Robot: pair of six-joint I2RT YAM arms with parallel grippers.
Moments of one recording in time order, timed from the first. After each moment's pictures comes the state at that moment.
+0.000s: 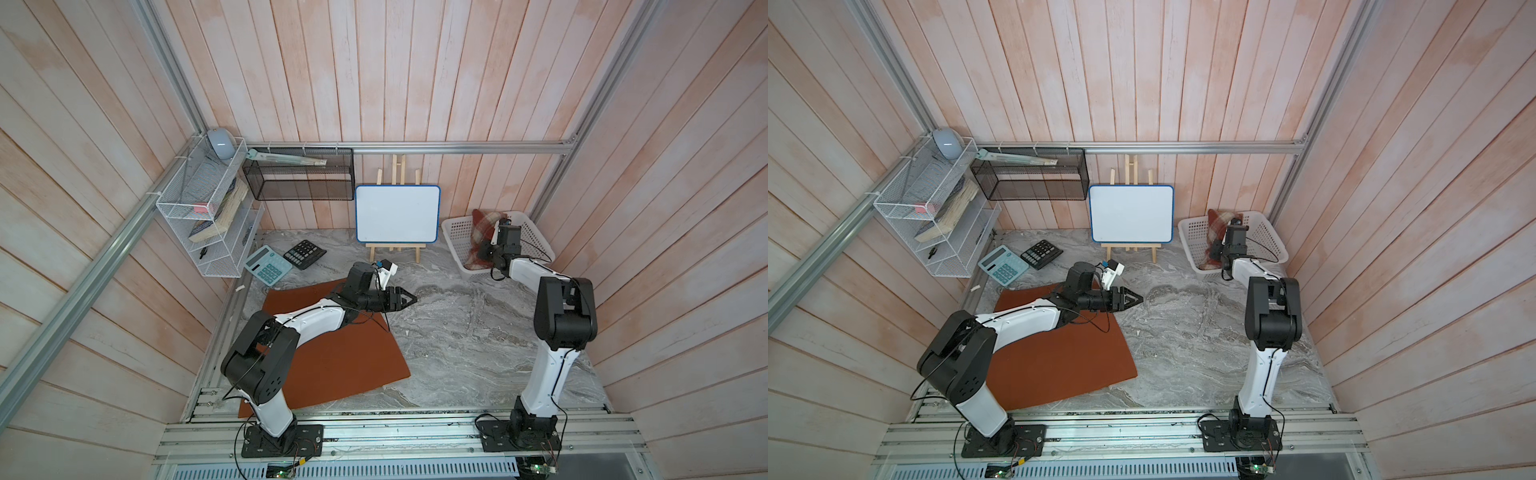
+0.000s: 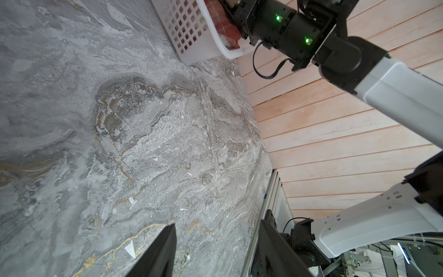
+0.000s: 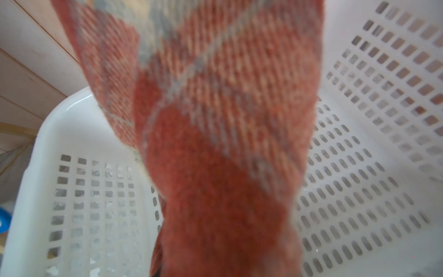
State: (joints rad) left arm -0.56 1.71 1.00 0.18 0.70 -0.66; right arm 0.01 1.98 1.35 0.01 0.00 0.29
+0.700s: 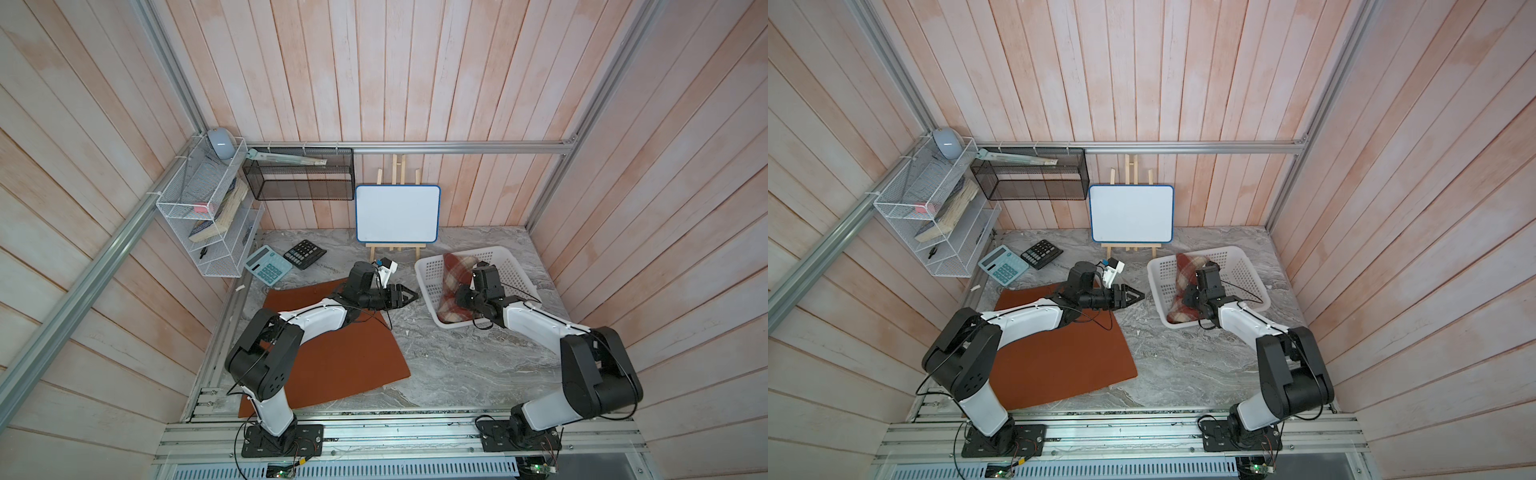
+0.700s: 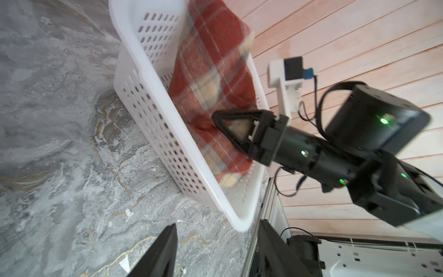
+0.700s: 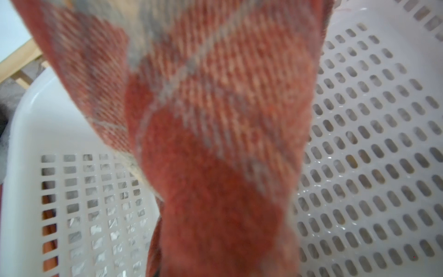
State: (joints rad) left arm -0.56 1.77 1.01 0.25 0.68 -0.73; right arm 0.31 1.47 0.78 -0.13 0.02 0.59
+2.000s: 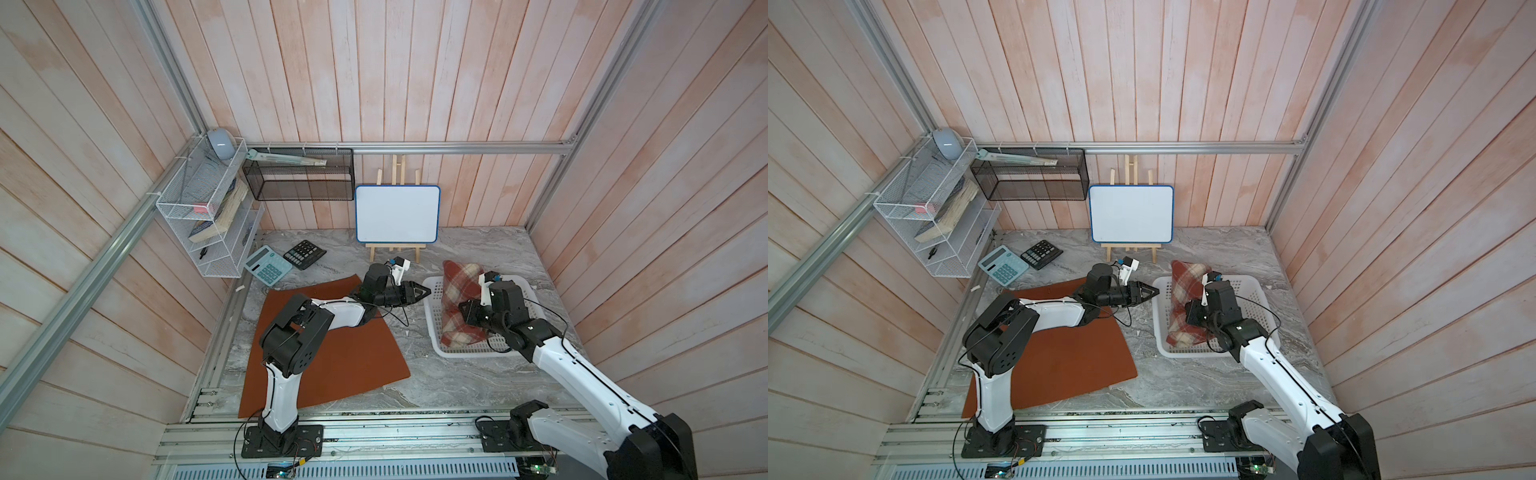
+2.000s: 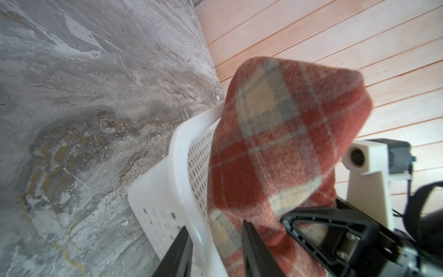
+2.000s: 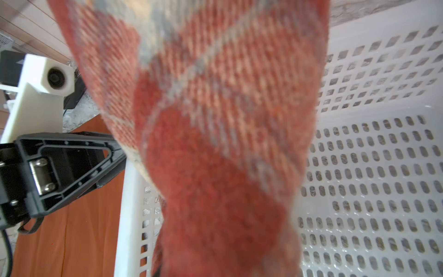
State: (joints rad) left arm -0.62 1.97 1.09 0.55 0.68 -0.88; right arm 0.35 1.06 0.71 -0.38 -0.10 0.52
